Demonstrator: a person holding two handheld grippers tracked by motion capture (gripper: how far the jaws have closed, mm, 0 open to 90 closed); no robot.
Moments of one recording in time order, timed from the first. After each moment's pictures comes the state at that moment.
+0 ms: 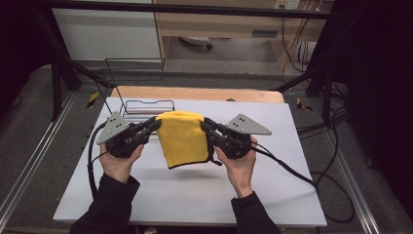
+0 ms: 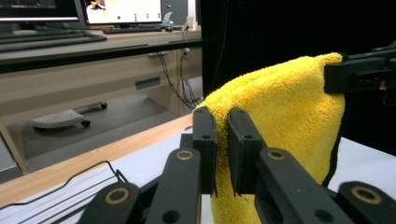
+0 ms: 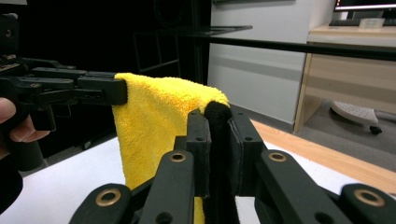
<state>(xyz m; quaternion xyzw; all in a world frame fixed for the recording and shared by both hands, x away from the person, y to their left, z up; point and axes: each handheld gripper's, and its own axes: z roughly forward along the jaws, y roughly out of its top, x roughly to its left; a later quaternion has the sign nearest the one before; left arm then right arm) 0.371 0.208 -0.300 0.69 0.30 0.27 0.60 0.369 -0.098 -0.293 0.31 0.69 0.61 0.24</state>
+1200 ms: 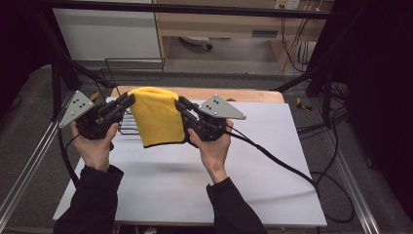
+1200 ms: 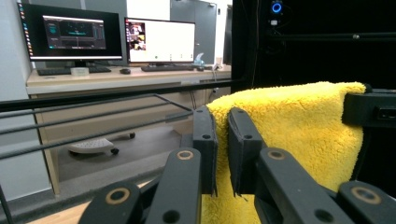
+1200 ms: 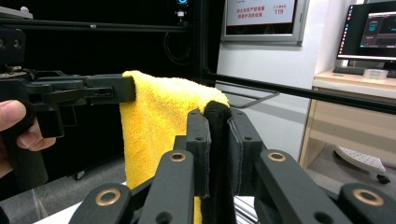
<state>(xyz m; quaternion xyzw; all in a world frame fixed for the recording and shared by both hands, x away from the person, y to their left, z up) 0.386 0.257 -0.259 0.62 0.32 0.32 0.64 0.389 -0.039 -0.257 0.27 0.66 0.65 0.27</state>
